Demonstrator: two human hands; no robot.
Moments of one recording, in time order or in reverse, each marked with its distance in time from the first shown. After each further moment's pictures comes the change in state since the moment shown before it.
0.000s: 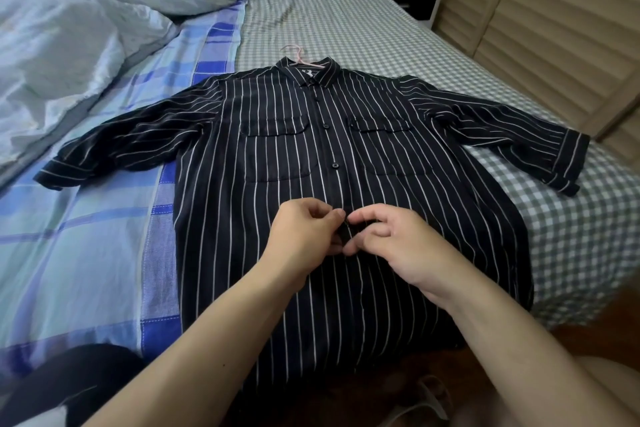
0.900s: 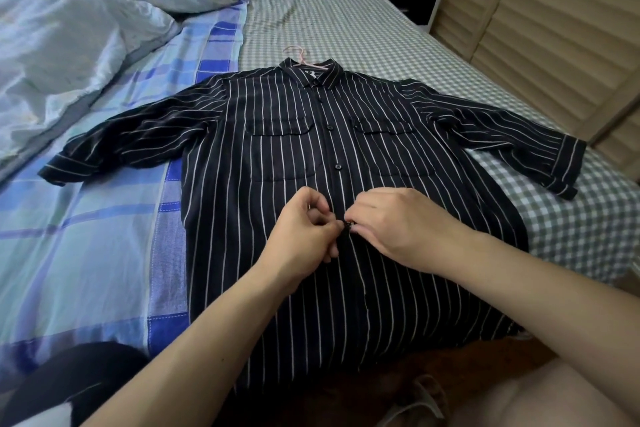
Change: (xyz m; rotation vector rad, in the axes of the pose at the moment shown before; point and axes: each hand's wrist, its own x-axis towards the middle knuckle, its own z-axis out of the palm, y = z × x) left_hand 0.000 -0.012 -0.017 -0.003 -0.117 0.147; right_hand 0.038 -0.004 -0.018 -1.195 -0.010 -0.788
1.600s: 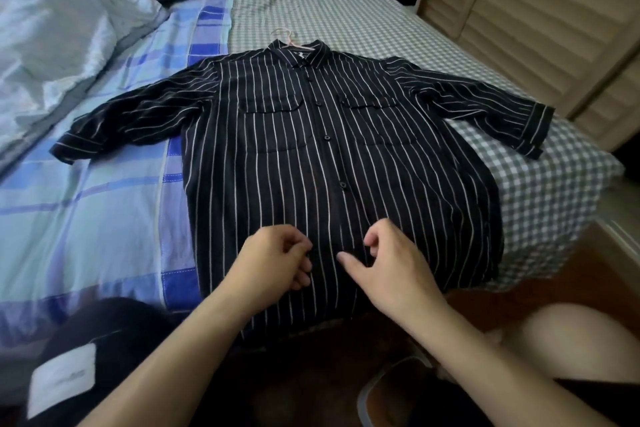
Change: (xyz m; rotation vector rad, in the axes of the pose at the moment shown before) left_hand -0.078 -0.016 -0.025 0.354 -0.072 -0.160; right_hand -0.076 -0.101 0.035 0.460 0.109 0.880
